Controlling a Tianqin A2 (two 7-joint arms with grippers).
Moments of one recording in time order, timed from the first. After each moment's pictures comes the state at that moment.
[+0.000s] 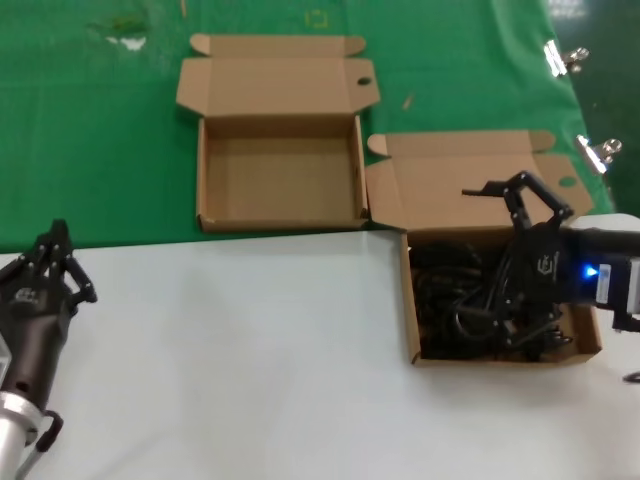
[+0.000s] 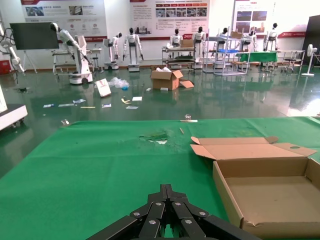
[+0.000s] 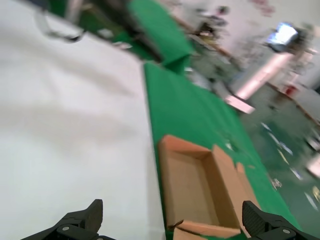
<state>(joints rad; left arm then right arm) 0.00 -0.30 1.60 -1.60 -1.80 0.00 0.00 0.39 0.79 -1.72 1.39 1.84 -1.00 -0.55</state>
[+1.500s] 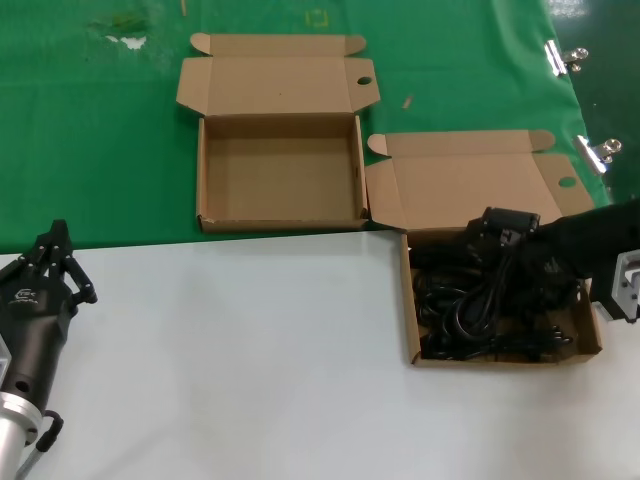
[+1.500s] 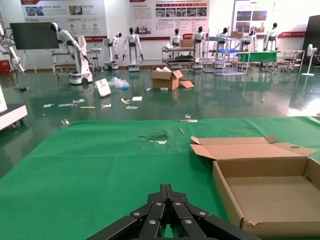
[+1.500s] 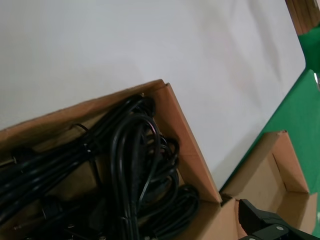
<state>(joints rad) 0.00 -0.30 1.60 -1.60 -1.80 0.00 0.00 1.21 0.51 -2.04 0.14 1.48 -1.28 -1.79</state>
